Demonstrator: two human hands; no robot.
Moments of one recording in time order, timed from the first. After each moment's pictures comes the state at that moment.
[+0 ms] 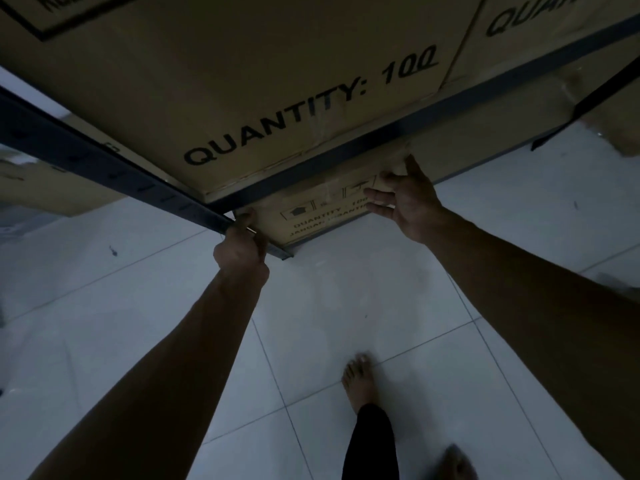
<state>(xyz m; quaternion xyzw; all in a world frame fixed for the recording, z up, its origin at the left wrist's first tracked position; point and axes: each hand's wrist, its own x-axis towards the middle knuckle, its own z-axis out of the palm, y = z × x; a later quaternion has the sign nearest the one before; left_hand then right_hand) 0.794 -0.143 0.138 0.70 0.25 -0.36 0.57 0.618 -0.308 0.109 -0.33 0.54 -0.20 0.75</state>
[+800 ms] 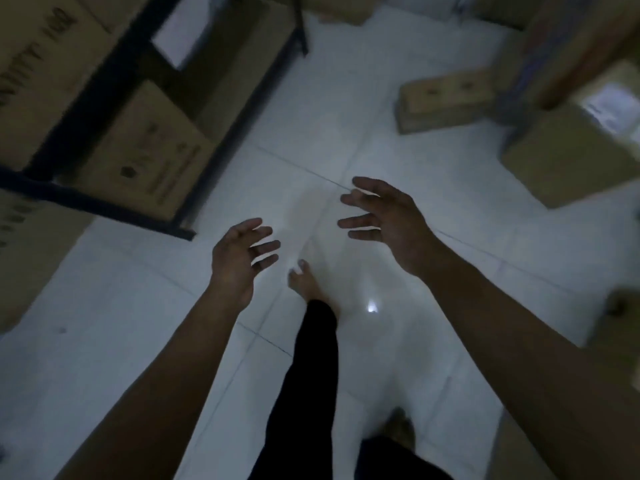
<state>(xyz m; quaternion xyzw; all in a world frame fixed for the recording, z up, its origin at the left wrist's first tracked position) 0.486 0.093 0.216 0.67 -0.20 -0.61 0.38 0.240 0.093 0.250 -0.22 0.56 -0.39 0.69</state>
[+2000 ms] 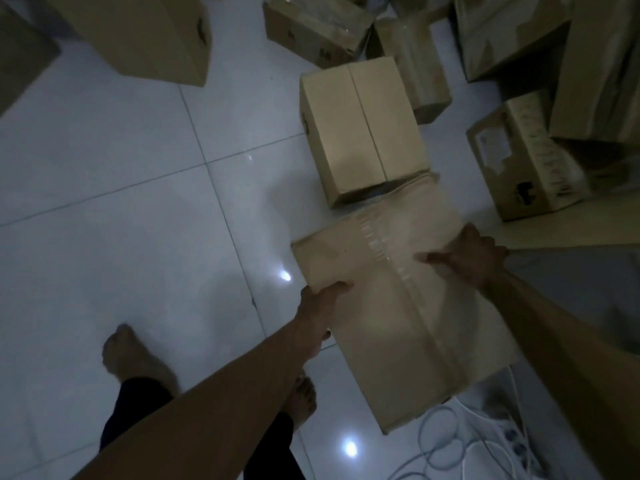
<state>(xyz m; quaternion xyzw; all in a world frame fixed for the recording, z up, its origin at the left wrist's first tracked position) 0.028 0.540 0.030 0.56 -0.36 -0.70 -0.25 -0.167 0.717 0.055 0.04 0.93 -0.03 0.36</state>
